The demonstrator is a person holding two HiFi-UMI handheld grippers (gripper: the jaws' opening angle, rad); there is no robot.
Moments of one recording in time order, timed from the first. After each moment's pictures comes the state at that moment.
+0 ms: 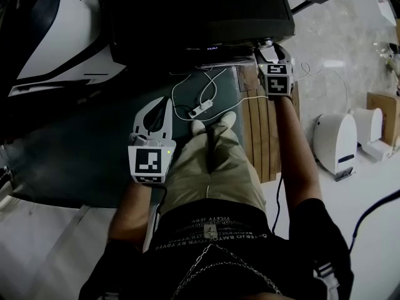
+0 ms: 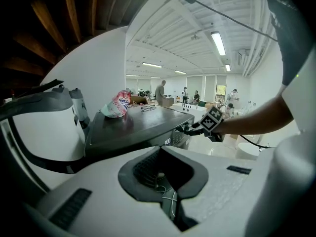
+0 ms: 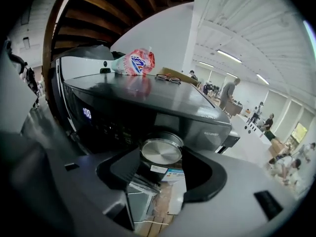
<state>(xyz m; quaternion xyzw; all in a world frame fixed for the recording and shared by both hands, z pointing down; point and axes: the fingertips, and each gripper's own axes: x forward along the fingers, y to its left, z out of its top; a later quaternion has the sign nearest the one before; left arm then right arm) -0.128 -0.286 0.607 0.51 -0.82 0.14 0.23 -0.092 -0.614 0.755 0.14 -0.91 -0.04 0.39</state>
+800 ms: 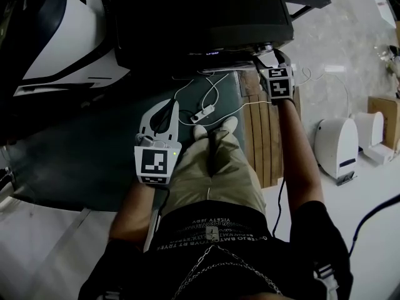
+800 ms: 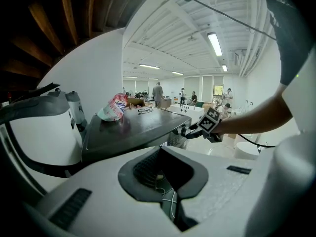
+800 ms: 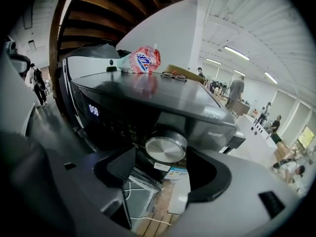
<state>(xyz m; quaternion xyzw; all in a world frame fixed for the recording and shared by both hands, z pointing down) -0.119 -0.296 0.598 0.52 -0.81 0.14 0.22 -0.088 -0.608 0.753 0.10 -0.91 -0.04 0.40</state>
